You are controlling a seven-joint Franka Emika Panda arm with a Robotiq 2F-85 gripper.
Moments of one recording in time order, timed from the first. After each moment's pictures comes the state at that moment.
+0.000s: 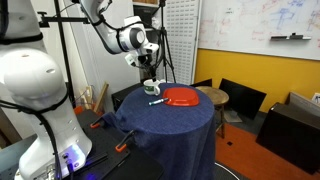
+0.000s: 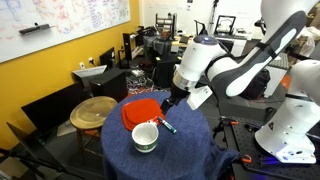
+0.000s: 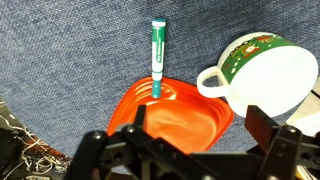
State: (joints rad) arm -0.07 0.02 0.11 -2.58 -0.37 2.84 0.90
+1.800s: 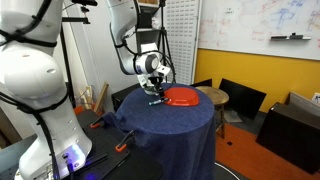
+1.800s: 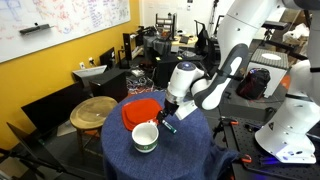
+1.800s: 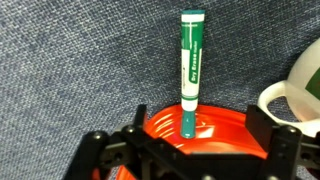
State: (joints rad) arm -0.07 0.39 -0.03 -2.44 -0.40 3.04 0.90
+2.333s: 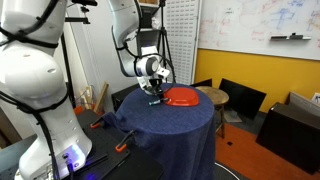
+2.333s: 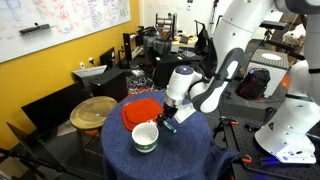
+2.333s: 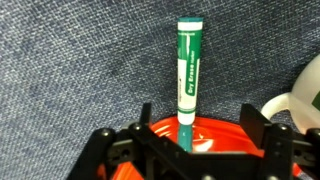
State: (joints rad) arm -0.06 0.44 -0.02 -2.42 -0.40 3.04 0.90
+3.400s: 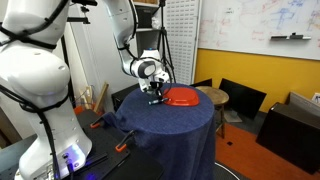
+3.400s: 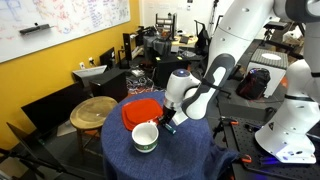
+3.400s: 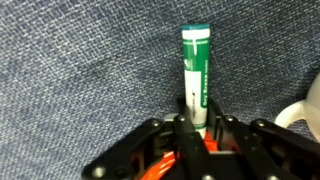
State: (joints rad) arm 0.12 0.50 -0.12 -2.40 0.09 3.05 0.57
